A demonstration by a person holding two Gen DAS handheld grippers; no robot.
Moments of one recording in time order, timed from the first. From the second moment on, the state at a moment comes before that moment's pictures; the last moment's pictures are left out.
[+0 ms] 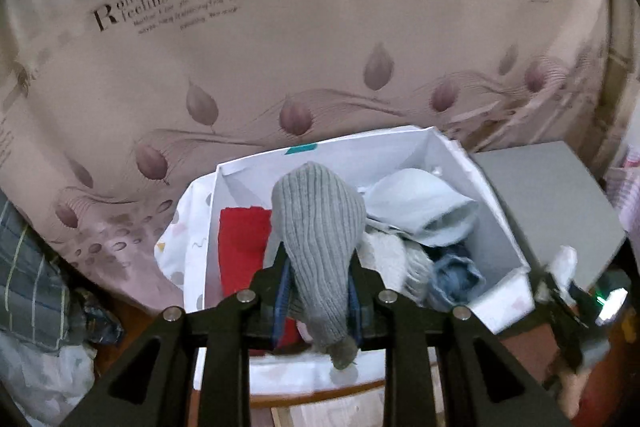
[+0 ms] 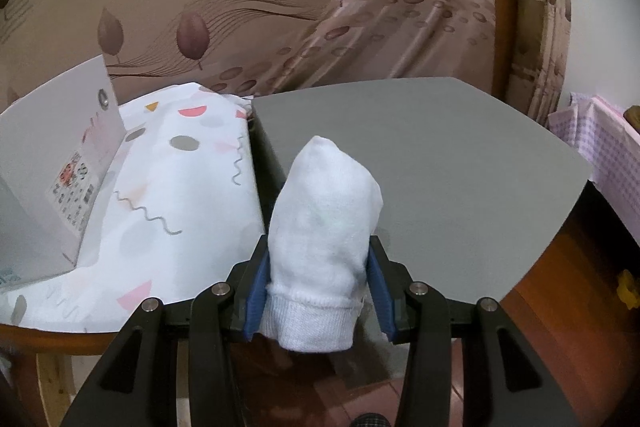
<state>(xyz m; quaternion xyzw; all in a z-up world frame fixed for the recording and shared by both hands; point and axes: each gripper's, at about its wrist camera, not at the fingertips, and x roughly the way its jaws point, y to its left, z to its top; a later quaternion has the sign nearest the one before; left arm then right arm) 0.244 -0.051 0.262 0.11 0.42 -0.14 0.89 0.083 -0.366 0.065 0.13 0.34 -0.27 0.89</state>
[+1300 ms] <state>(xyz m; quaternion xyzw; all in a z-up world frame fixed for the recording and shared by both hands) 0.289 -0.076 0.230 0.11 0.44 -0.13 0.88 0.085 -0.362 0.059 0.13 0.35 -0.26 0.89</state>
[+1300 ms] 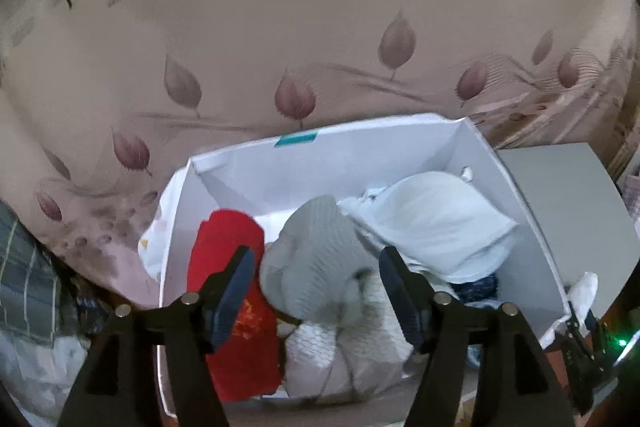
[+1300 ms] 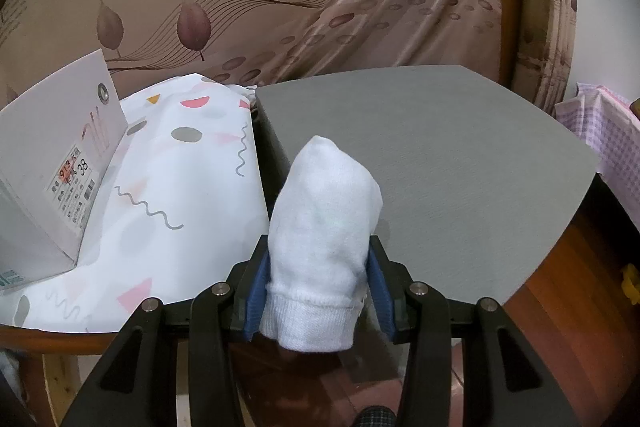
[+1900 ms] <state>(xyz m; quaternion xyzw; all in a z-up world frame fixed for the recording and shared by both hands) 0.134 -0.016 0.239 0.10 0.32 -0.03 0.94 0.083 -0.352 0.064 0.13 0.34 -0.24 0.90</state>
